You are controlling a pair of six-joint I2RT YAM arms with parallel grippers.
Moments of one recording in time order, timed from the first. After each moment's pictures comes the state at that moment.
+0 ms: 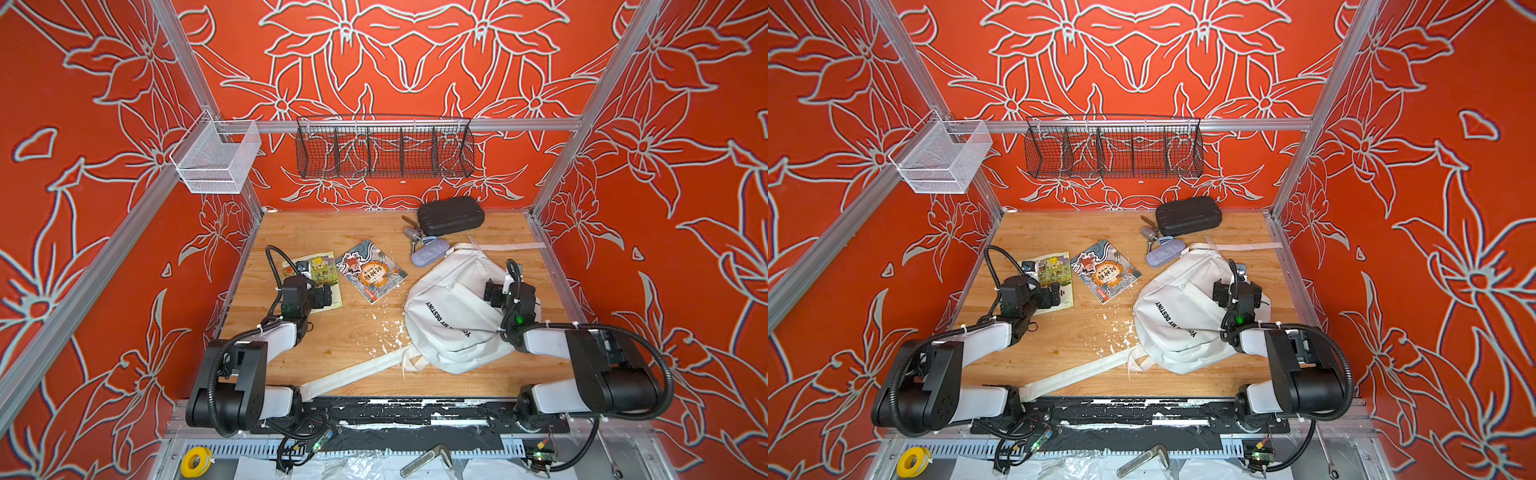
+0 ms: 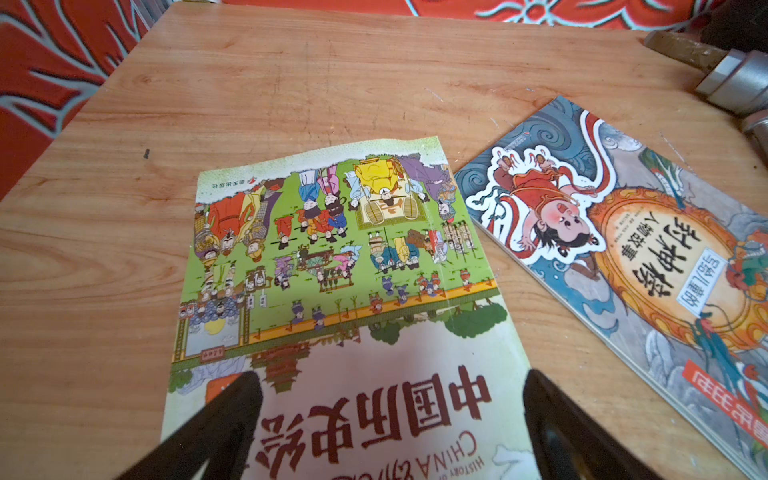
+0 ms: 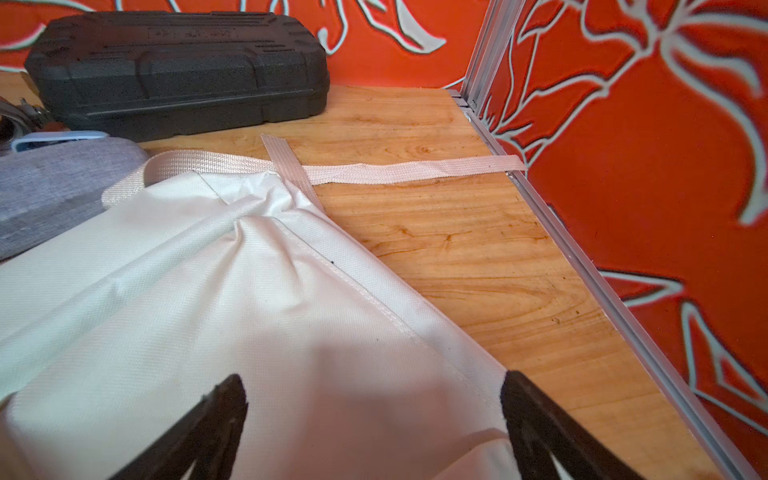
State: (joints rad) left arm 0.01 1.35 0.41 0.38 -0.04 -0.06; right arm 0.07 1.42 0.30 0.72 0.30 0.03
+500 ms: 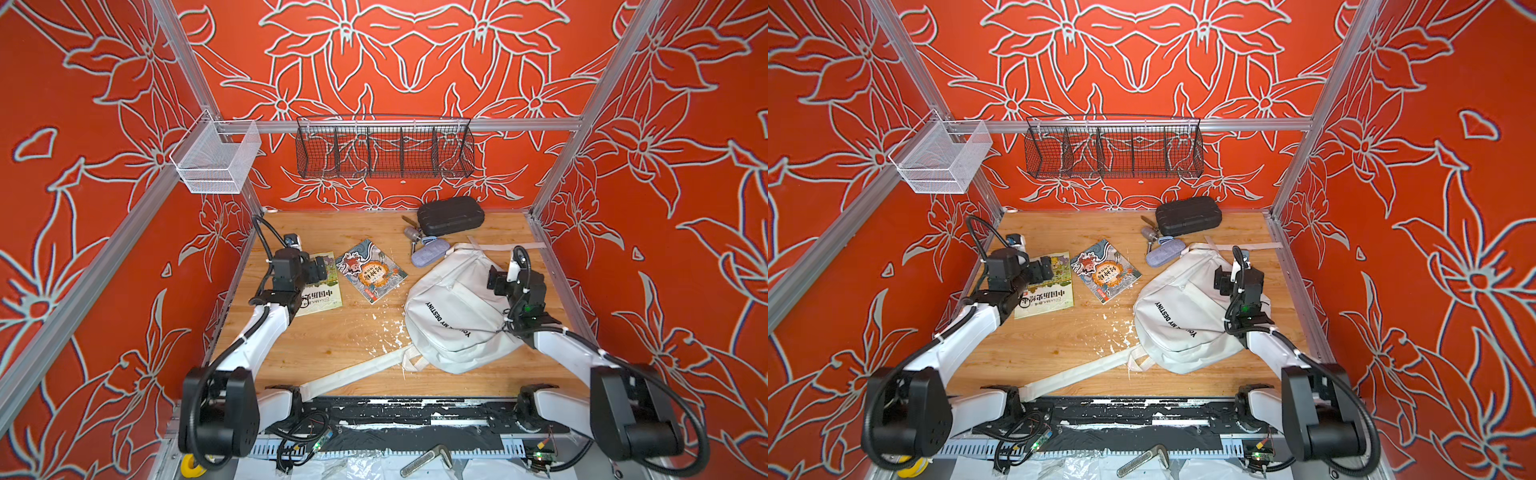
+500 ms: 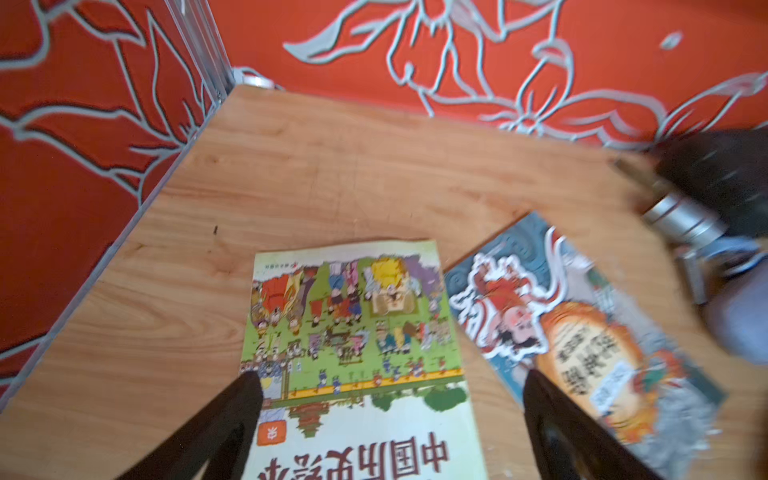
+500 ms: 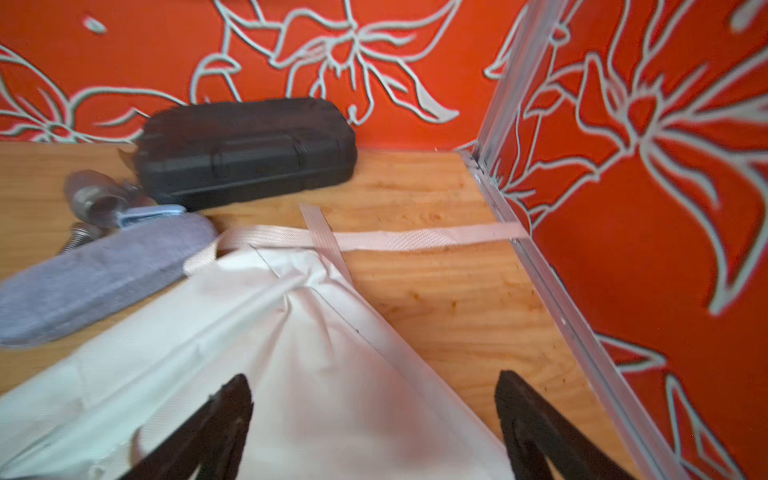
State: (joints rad) left arm 0.01 1.18 0.77 -0.08 -0.07 -0.19; right arm 0.06 1.15 0.48 0.37 0.18 -0.02
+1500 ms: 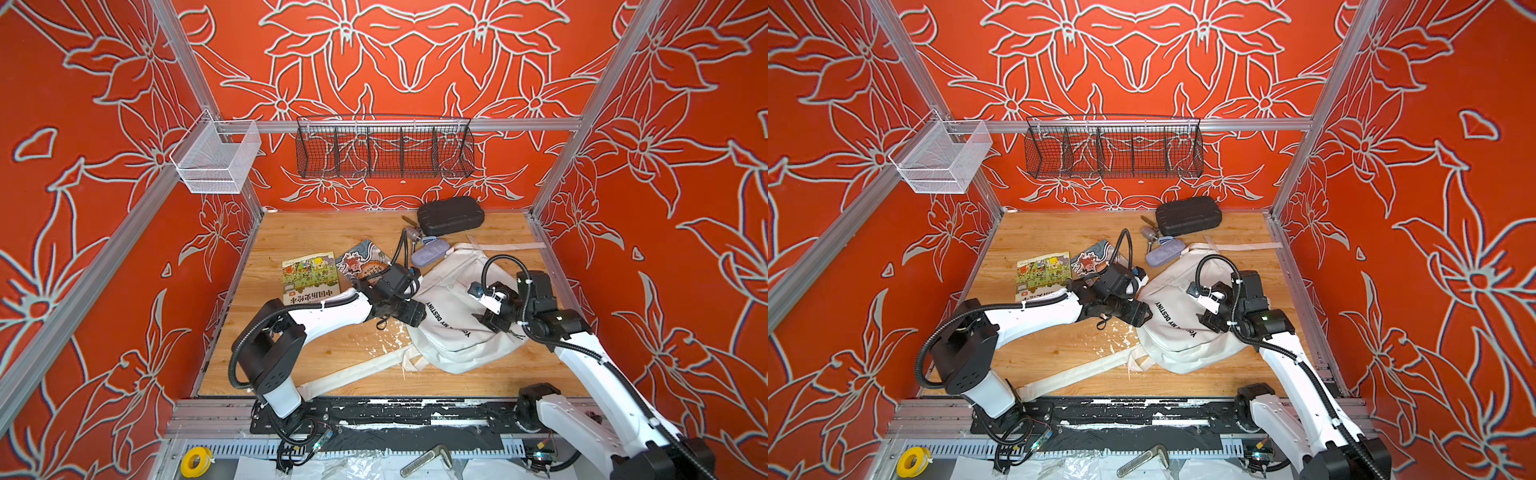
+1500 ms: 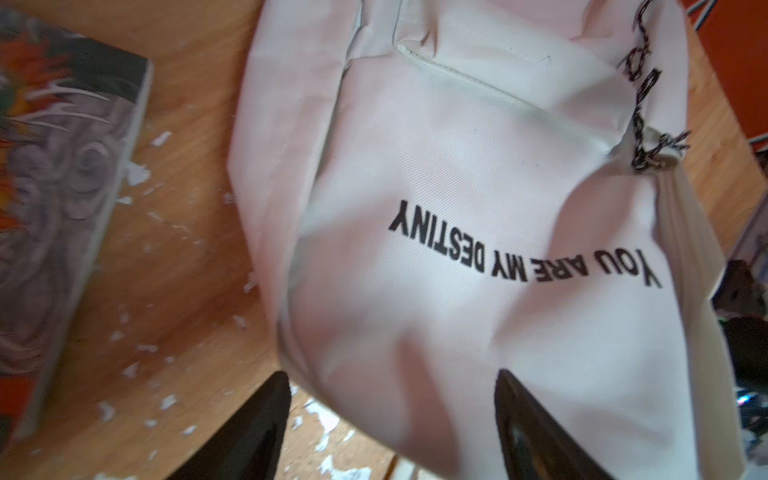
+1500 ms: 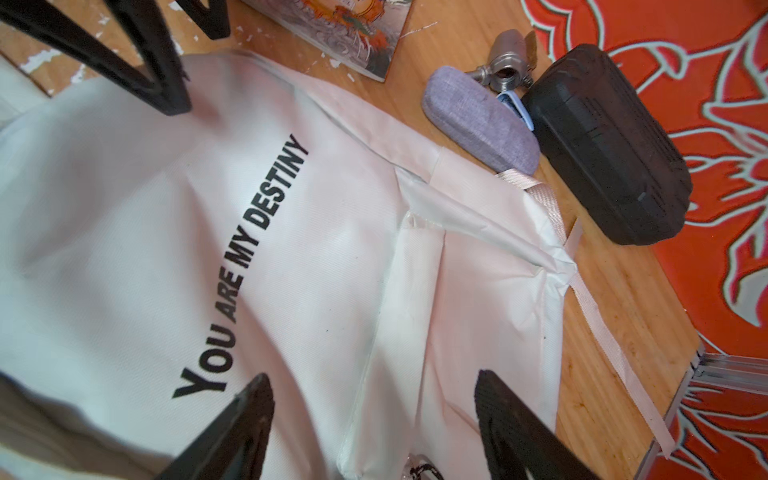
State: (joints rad) left arm -0.76 1.69 1.11 -0.36 0.20 -0.32; right arm 0.18 0.89 0.69 -0.64 -0.30 -0.86
